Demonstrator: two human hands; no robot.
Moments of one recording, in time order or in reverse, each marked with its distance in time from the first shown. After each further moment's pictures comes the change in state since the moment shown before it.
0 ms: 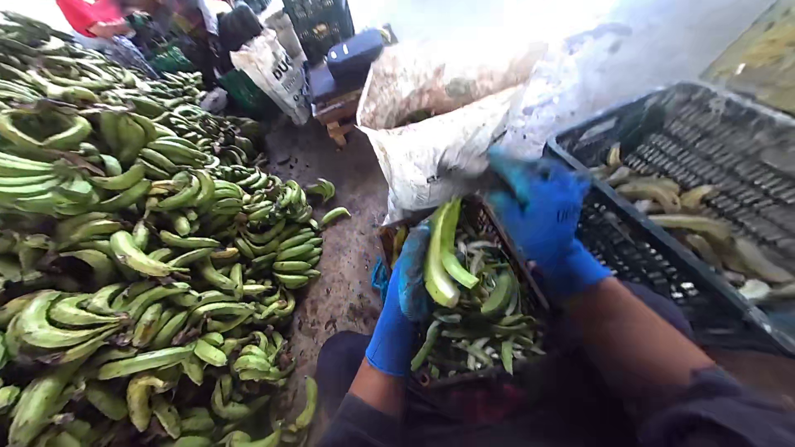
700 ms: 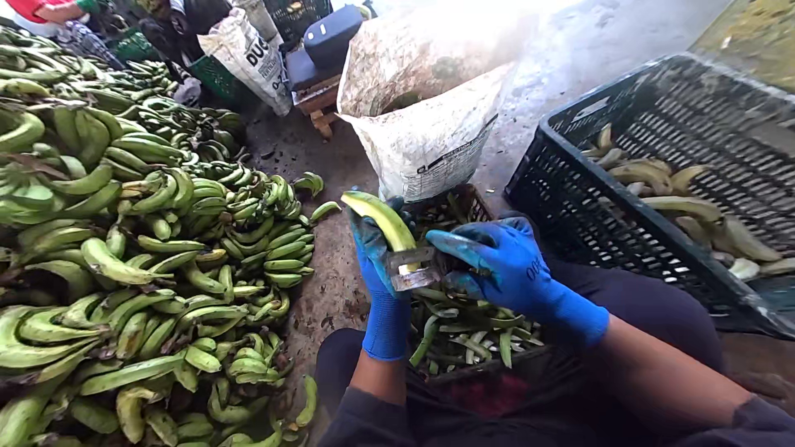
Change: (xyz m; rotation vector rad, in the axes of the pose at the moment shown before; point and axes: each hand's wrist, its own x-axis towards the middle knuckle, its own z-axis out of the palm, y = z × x) left_hand 0.016 0.005 -0.018 0.185 0.152 0.485; right_hand -0.055 -0.031 0.008 0.236 -0.097 -0.363
